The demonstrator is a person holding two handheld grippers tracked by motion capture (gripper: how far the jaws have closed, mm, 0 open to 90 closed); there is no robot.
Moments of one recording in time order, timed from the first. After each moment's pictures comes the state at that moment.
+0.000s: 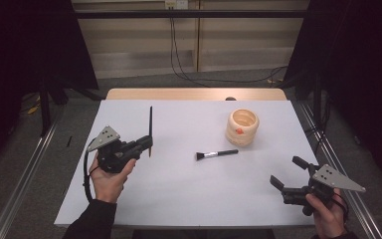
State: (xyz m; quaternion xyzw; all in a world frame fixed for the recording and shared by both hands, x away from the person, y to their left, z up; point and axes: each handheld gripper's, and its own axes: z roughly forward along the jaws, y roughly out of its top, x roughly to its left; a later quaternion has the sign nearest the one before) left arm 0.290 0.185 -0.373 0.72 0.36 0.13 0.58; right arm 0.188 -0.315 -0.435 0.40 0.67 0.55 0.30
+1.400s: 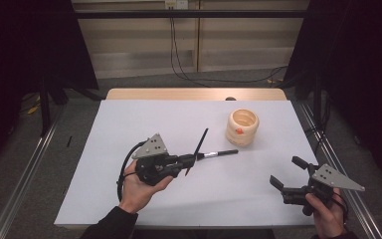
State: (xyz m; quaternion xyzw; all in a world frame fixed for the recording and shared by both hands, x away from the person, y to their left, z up) left arm 0.265 0.103 -0.361 0.80 0.21 0.04 0.56; right arm 0.189 -0.315 -0.435 0.40 0.67 0.55 0.30
